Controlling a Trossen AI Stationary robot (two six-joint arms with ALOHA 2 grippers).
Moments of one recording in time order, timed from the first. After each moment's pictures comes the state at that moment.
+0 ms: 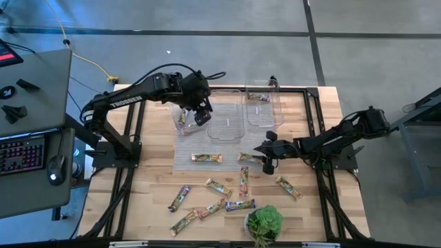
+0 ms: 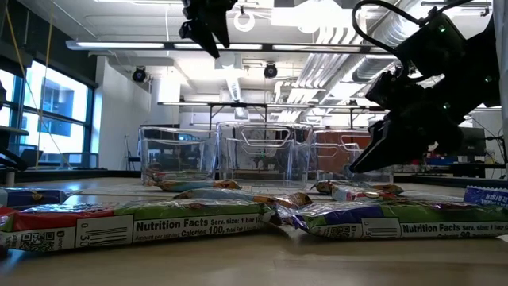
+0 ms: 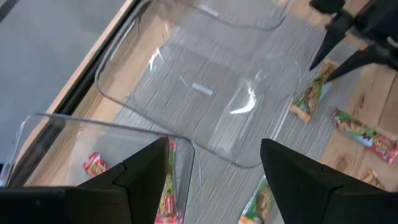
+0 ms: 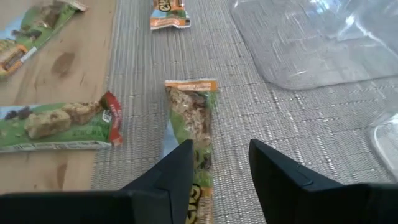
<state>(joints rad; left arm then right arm) 0.27 1.59 1.75 -1.14 -0.12 -0.21 0.09 1.40 0.26 0.52 0.21 0.16</state>
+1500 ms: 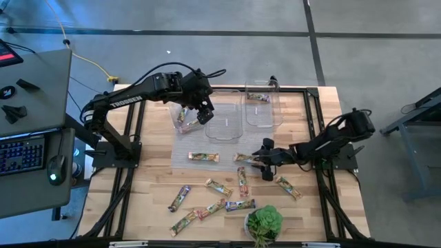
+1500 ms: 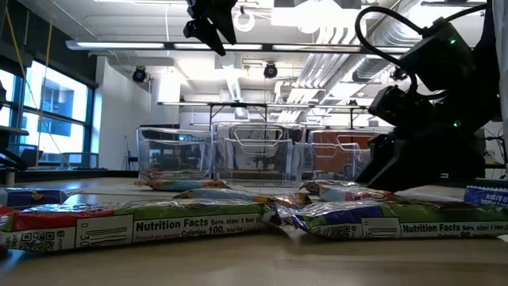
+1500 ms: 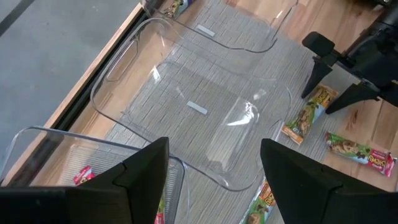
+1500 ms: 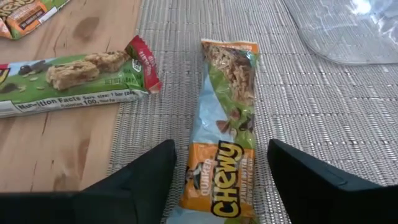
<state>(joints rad) 0.27 1.59 1.75 -1.09 -0.12 -0.21 0.18 1.61 0.26 0.64 0.25 0.13</state>
